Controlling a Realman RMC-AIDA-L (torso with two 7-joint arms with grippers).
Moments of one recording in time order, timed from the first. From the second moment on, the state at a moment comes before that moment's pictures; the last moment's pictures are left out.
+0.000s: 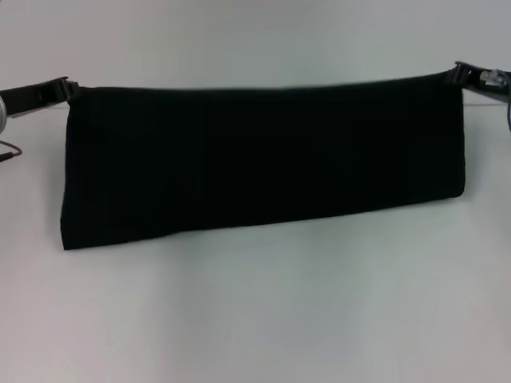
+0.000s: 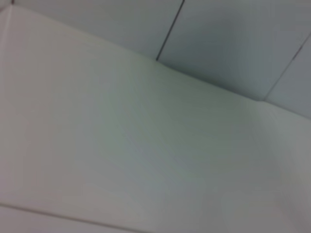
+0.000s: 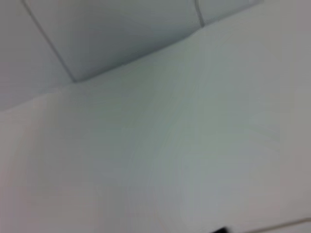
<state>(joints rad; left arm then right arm) -0.67 -2.10 0.61 0.89 2.32 0.84 -2.36 0.86 2.04 -0.71 -0.54 -2.29 -0.53 2.40</state>
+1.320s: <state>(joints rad) -0.72 -2.11 0.77 0.75 2.34 0.56 -2.36 1.01 2.06 -0.89 -0.38 -2.27 -0.09 2.26</state>
